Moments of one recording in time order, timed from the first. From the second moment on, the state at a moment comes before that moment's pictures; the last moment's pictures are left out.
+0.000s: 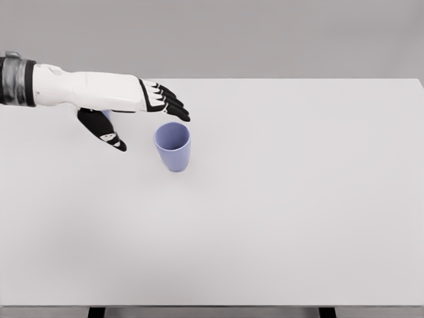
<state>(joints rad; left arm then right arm) -1.24 0.93 -1.21 -1.58 0.24 -0.61 -0.61 -0.01 0.00 -0.07 0.14 0.07 -0.15 0.17</state>
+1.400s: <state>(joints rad) -1.09 0.67 -1.09 -1.22 -0.03 -0.61 -0.60 -0.01 0.00 -0.07 0.14 0.07 -0.15 0.17</state>
